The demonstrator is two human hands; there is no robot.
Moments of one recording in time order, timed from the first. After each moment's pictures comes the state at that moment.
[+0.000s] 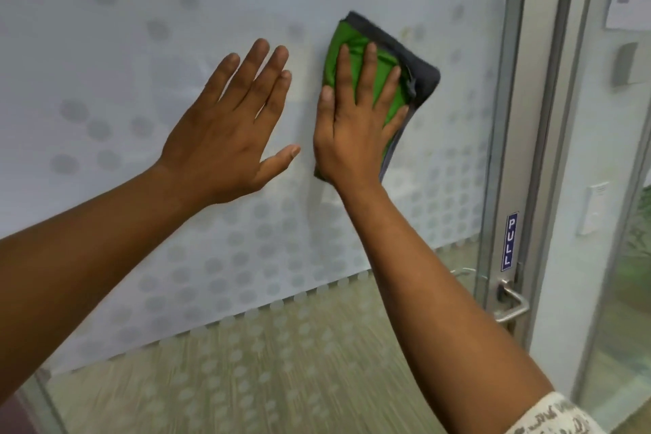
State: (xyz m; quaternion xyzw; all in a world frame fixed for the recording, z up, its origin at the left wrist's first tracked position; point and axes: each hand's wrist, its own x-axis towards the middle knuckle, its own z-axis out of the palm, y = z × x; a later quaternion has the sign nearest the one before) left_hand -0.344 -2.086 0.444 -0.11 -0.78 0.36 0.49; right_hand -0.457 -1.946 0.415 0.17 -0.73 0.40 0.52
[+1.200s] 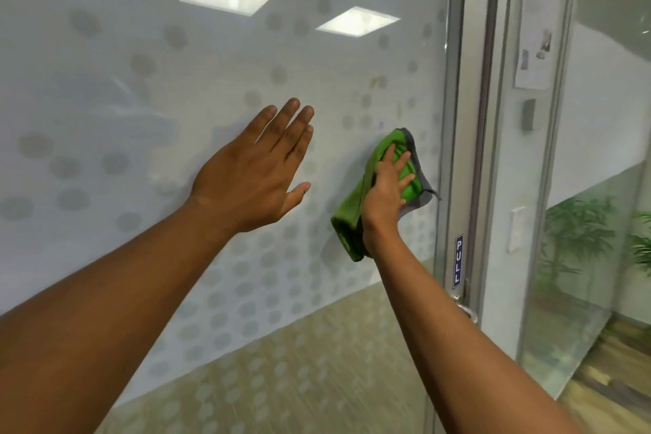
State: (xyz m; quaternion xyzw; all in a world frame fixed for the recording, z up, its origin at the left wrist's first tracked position) left_hand -0.383 -2.068 0.442 -0.15 -0.77 0.39 0.48; right_hand -0.469 -1.891 0.384 0.07 -0.64 0.70 0.30
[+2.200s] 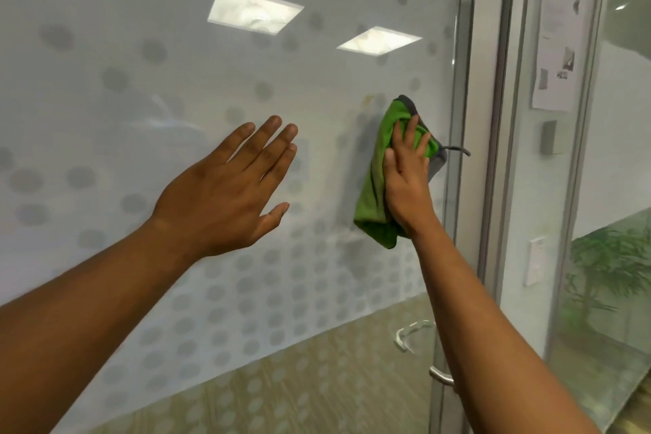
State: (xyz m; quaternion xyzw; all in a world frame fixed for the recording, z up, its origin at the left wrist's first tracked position) left_hand -0.383 -2.066 0.442 -0.15 -0.77 0.39 0.49; right_hand -0.530 -1.817 0.425 0.25 -0.75 0.45 0.42
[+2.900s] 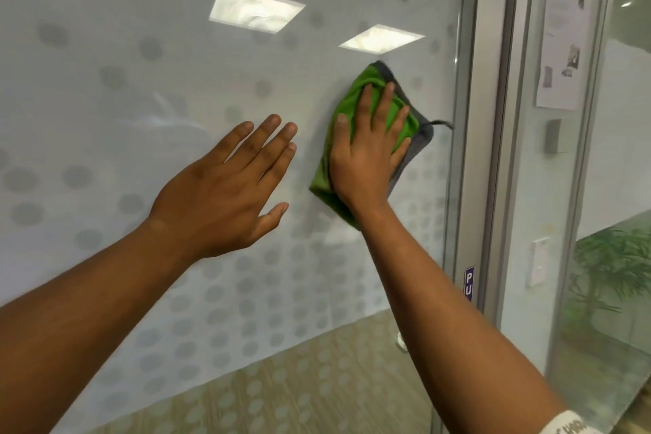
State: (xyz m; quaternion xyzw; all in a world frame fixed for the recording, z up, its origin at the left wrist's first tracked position) left_hand -0.383 -2.066 0.442 -0.15 -0.77 0.39 0.49; right_hand -0.502 -1.894 0.454 0.15 -0.74 0.41 0.51
